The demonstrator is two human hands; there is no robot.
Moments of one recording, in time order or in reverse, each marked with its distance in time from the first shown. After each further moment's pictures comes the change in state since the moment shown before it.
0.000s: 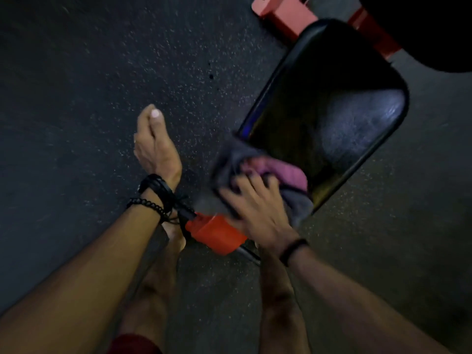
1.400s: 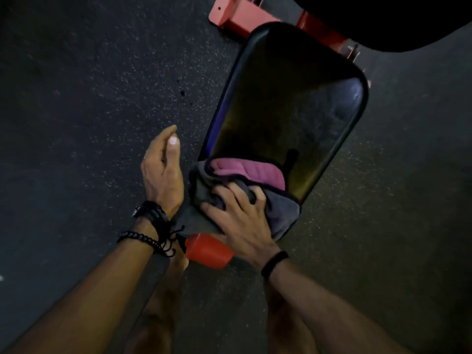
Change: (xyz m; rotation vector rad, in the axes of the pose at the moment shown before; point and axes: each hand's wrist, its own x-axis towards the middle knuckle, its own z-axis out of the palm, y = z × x) left_hand -0.025 0.024 0.031 0.033 -0.394 0.230; right_hand -0.012 -0.003 0.020 0.021 0.184 0.152
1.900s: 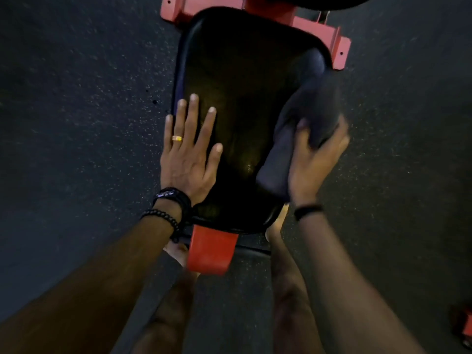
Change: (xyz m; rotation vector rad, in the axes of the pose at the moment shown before) left_hand 0.019 0.024 0.083 0.899 -0.385 0.746; right_hand 0.019 0.140 -0.017 0.642 0.756 1.266
